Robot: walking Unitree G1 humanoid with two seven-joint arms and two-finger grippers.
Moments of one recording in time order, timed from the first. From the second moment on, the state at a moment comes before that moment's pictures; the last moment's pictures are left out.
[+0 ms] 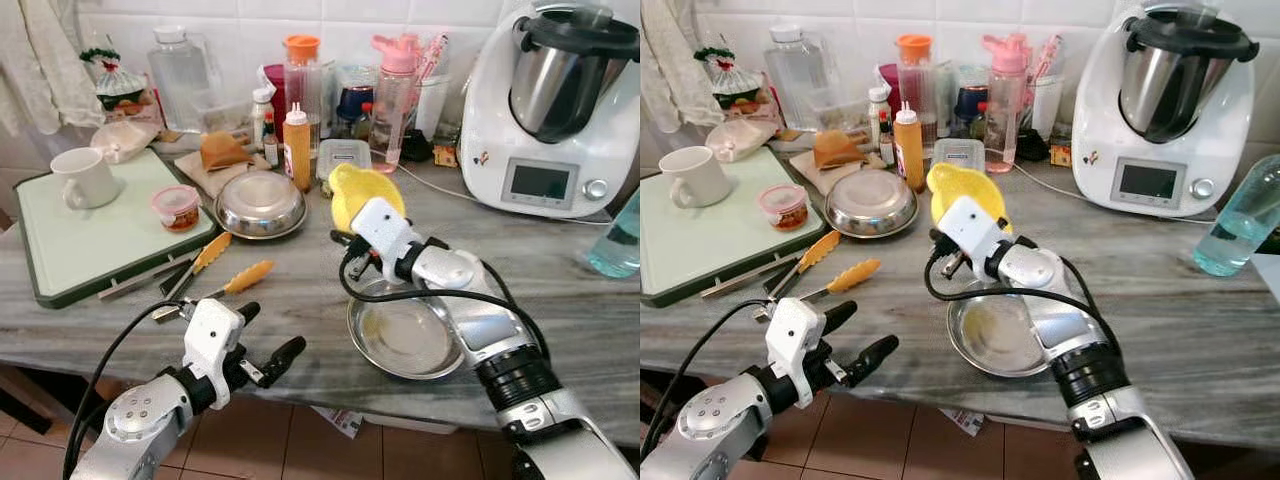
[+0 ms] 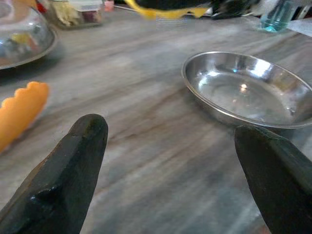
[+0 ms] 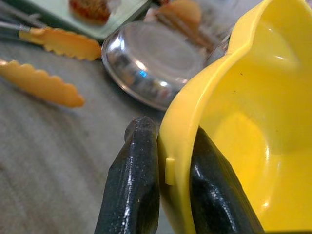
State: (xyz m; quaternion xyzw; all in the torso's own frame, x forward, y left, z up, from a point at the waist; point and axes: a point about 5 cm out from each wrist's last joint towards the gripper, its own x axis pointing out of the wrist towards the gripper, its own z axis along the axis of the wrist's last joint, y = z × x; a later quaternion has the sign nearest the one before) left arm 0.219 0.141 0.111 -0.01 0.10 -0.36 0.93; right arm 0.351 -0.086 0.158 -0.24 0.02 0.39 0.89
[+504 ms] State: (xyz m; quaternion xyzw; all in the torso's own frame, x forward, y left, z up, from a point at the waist) left arm 0.210 0.138 0.113 -0.01 0.13 -0.41 0.90; right arm 0.348 -0.059 0.146 -0.20 0.06 0.43 0.88
